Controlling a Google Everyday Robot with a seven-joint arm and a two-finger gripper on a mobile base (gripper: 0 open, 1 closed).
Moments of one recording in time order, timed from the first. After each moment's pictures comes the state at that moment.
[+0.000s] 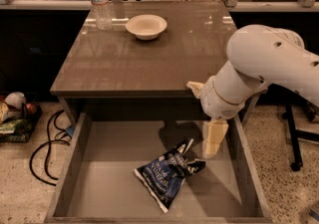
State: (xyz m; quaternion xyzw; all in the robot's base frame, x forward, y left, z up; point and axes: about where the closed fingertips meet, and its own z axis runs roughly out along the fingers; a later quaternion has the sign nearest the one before) arm 0.484 -0.108 0.763 -0.74 0.64 0.06 0.17
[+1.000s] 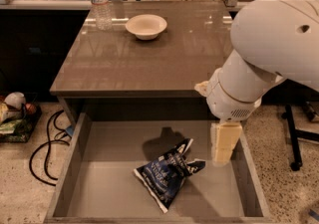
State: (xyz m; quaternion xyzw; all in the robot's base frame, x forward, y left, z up) arm 0.436 -0.112 0.826 -0.74 0.66 0.01 0.13
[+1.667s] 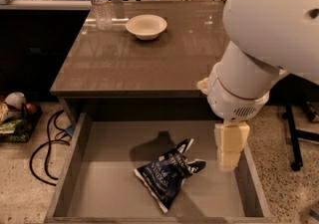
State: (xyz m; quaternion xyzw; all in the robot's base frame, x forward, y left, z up) arm 0.409 -0.117 0.859 -0.74 0.67 -0.03 0.09
